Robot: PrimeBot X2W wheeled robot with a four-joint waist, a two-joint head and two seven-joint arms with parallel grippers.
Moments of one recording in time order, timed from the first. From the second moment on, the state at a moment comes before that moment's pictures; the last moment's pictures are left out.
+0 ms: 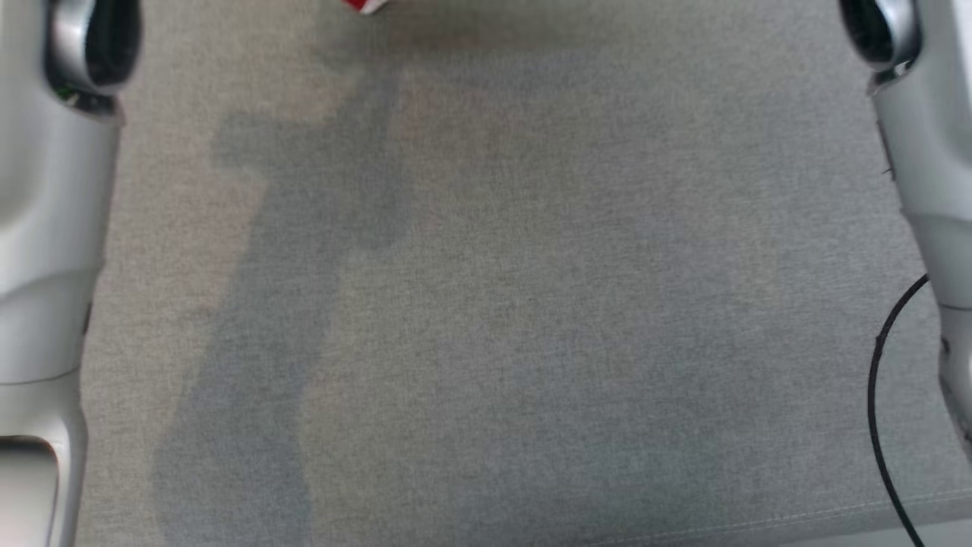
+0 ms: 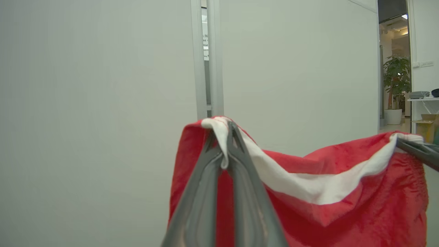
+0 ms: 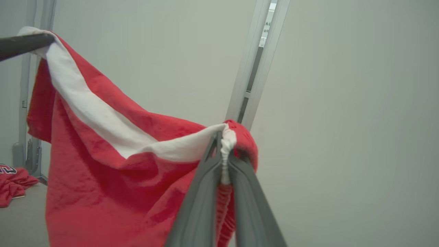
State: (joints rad) left arm -1.22 0.31 -0.40 0.34 -0.55 -0.13 -0.21; right arm -1.24 -0.24 0.34 0.39 0.26 0.13 -0.23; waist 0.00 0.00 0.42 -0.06
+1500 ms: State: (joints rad) left arm 0.03 0.37 -0.30 -0.29 -0.59 -0.09 -0.22; right arm 0.02 -0.22 0.34 -0.25 0.27 0.13 -0.08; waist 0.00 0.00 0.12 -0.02
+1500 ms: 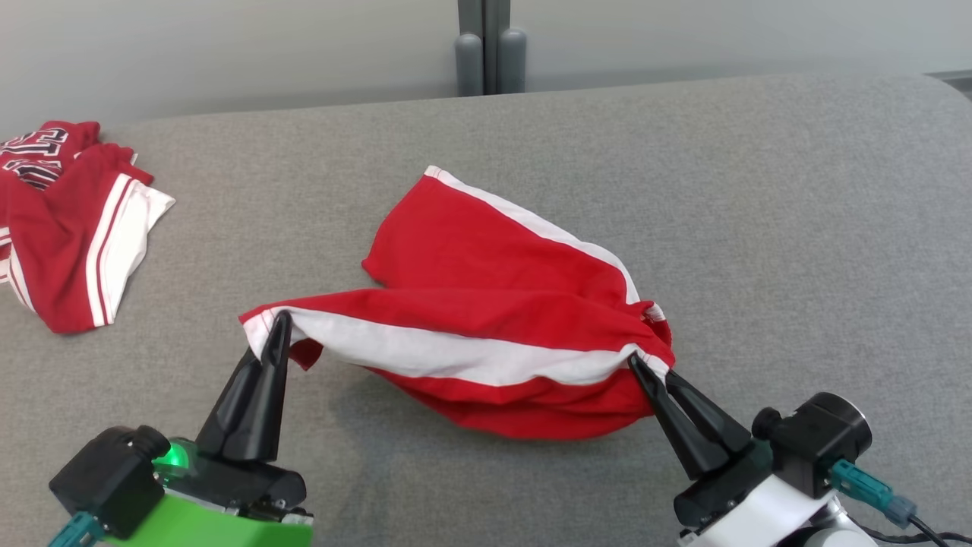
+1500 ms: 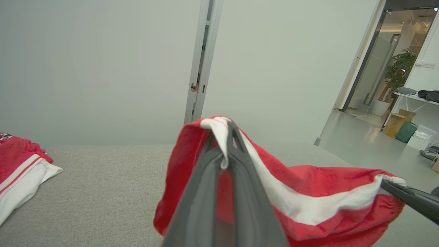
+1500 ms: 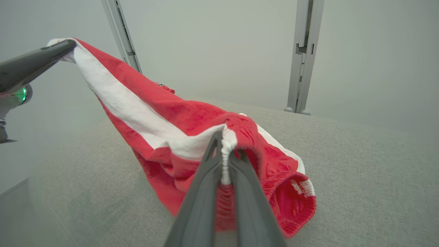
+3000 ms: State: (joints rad) left arm -1.01 0.29 -0.68 0.84 -0.73 -0.13 -0.22; right arm -0.44 -0.05 0.28 0.34 0.37 0.13 -0.26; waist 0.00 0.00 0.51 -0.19
